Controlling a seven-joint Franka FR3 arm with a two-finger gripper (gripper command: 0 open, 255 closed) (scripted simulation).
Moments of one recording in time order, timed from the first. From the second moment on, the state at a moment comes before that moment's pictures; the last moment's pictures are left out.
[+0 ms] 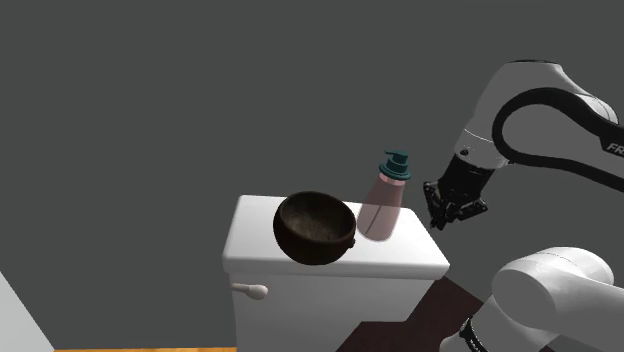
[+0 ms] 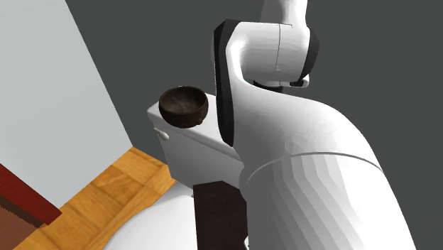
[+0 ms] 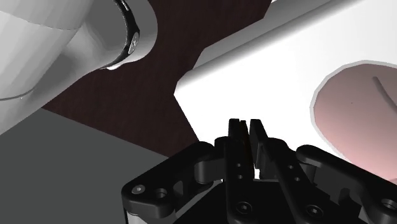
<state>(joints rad) -0.39 -1.27 0.29 -2.78 0.29 1.55 0.87</state>
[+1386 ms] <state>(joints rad) -0.42 -1.13 0.31 -2.48 0.30 1.40 0.94</state>
